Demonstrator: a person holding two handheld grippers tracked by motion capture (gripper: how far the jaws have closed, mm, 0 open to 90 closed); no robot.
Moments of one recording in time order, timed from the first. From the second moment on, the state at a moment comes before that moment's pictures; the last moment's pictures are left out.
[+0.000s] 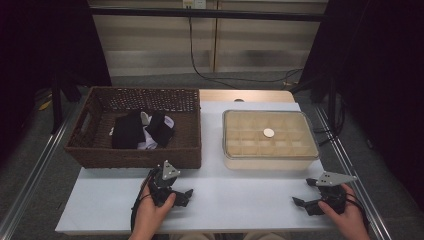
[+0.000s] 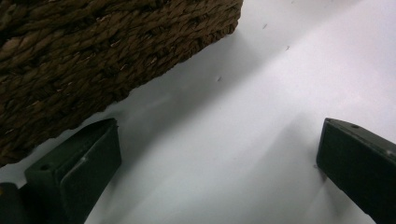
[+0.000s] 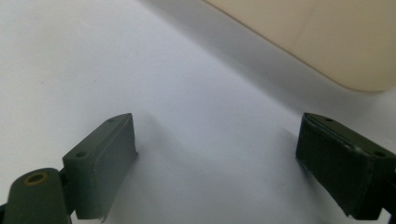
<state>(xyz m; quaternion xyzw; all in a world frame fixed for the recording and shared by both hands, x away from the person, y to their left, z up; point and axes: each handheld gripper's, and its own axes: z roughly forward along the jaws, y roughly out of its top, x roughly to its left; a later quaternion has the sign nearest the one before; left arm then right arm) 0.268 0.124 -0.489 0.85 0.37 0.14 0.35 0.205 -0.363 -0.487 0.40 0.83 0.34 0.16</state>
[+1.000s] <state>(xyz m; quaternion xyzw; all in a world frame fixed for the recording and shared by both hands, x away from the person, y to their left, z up) 0.251 0.108 -0.454 0.87 0.33 0.08 0.36 0.199 -0.366 -0.471 0.41 0.83 0.34 0.16</state>
